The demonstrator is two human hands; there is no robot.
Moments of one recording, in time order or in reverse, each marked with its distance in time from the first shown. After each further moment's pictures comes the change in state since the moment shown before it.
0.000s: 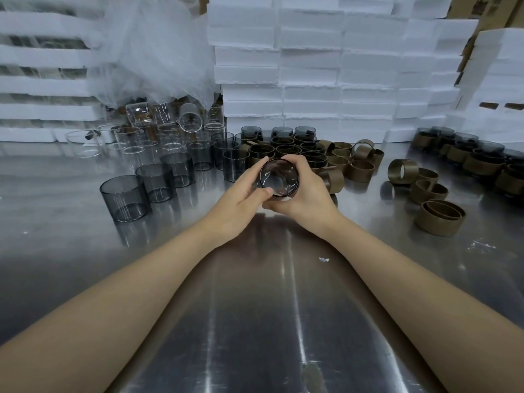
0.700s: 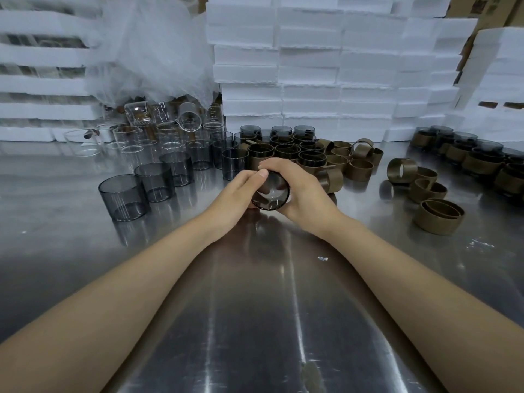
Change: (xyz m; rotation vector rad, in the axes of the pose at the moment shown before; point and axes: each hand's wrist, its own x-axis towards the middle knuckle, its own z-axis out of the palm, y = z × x) left_hand 0.007 0.002 -0.001 -0.138 0.067 -0.163; right_hand 0.002 -0.002 -0.002 -0.174 -0.083 -0.347
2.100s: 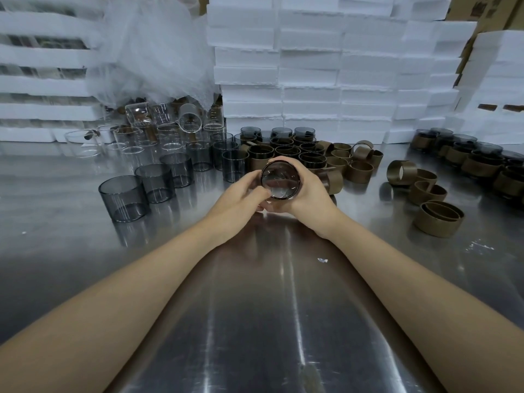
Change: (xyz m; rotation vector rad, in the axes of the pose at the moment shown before) left_hand 0.001 -0.006 0.001 0.038 -0.054 0.114; right_hand 0.000 0.002 0.001 0.487 0.063 0.376
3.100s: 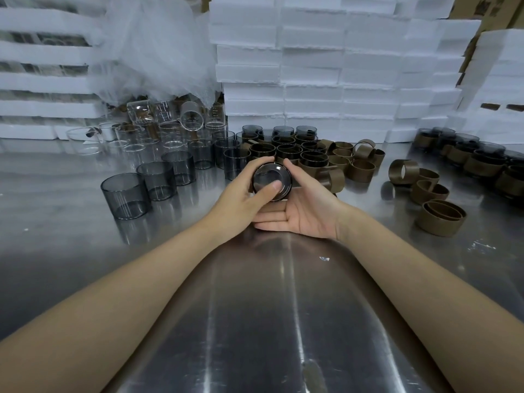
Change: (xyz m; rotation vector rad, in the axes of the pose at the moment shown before) left_hand -0.003 0.000 0.001 0.089 0.054 0.169; right_hand 0.000 -0.013 -0.004 0.784 -0.426 0.749
